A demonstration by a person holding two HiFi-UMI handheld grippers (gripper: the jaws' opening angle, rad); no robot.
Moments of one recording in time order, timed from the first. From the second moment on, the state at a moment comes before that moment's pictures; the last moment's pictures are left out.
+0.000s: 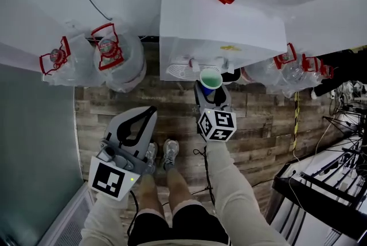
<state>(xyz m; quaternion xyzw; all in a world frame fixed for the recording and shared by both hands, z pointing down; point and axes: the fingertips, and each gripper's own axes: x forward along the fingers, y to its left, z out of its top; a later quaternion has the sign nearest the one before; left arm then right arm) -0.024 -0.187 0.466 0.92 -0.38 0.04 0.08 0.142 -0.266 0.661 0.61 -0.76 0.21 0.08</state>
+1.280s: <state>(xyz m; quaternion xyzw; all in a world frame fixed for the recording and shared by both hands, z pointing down) -0.030 -0.199 0.531 0.91 -0.39 0.07 0.09 0.140 -0.316 0.767 0.61 -0.76 0.17 0.15</state>
